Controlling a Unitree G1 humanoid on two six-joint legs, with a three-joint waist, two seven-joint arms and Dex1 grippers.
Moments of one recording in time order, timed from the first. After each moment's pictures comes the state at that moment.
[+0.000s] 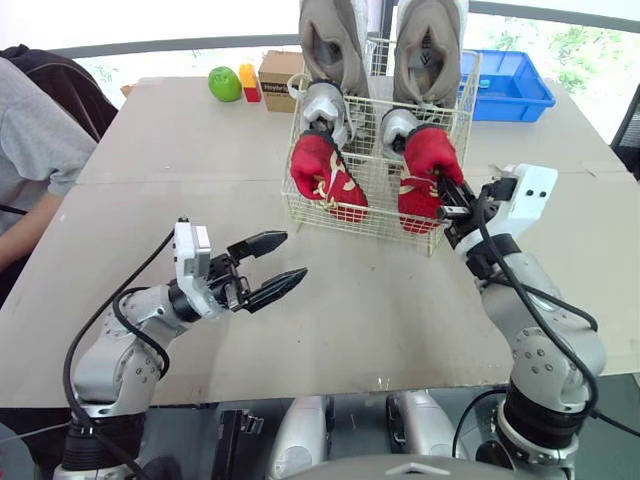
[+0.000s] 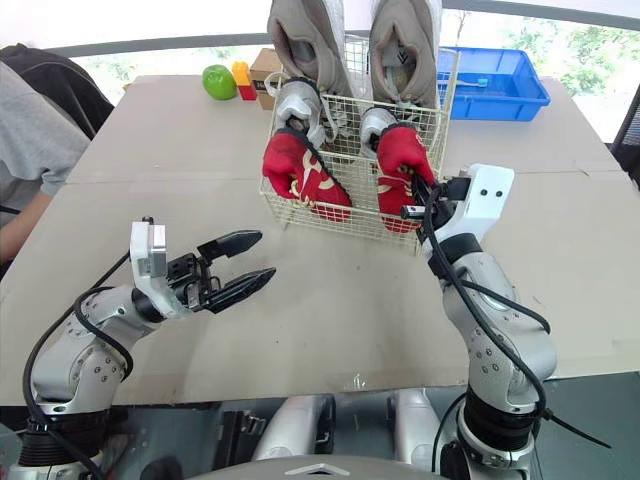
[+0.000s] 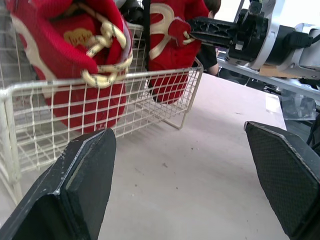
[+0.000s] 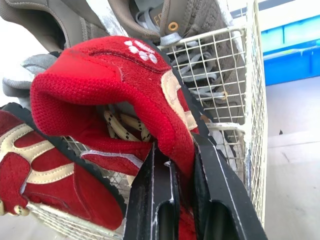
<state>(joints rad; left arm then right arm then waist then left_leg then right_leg) -0.04 0.60 0.23 -0.28 -0.75 0.32 -1.05 -0.27 0.00 -0.10 -0.73 0.47 0.87 -0.06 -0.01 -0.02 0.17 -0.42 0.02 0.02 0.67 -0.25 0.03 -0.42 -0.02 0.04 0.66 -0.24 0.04</state>
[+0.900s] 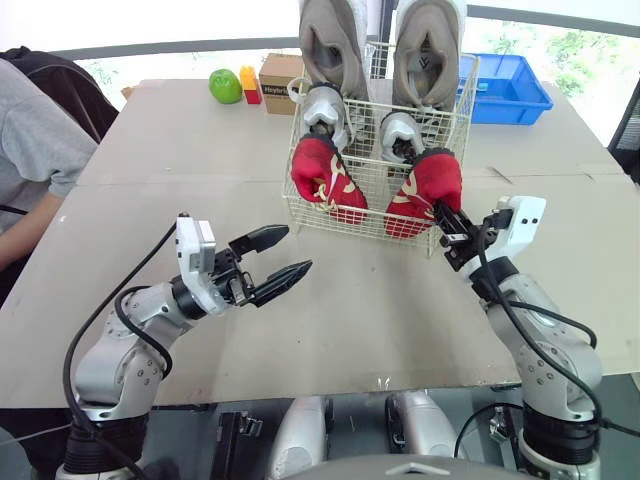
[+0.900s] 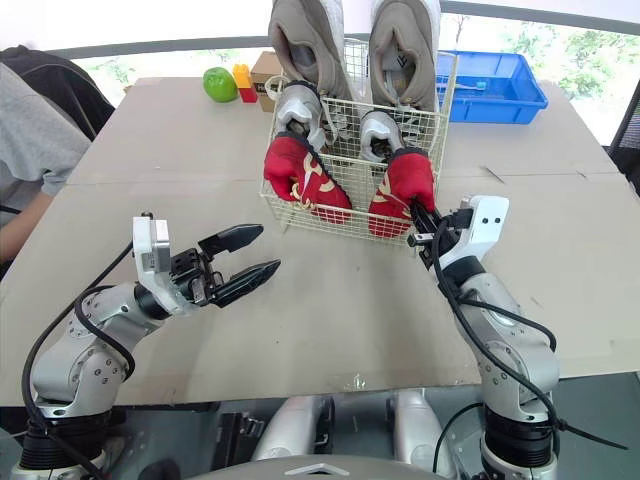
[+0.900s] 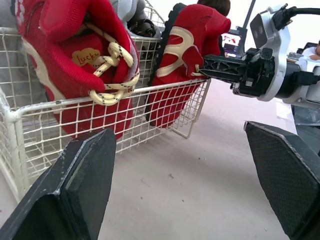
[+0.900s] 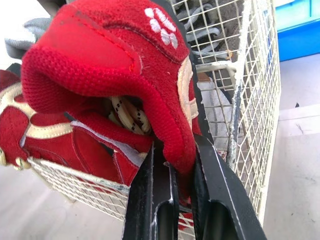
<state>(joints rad) -0.03 0.59 0.22 -0.34 -0.75 0.34 -0.96 -0.14 -0.12 -0.08 -0.60 0.58 0.68 0.08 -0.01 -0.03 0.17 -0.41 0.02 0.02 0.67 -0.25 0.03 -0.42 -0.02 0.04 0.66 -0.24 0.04</state>
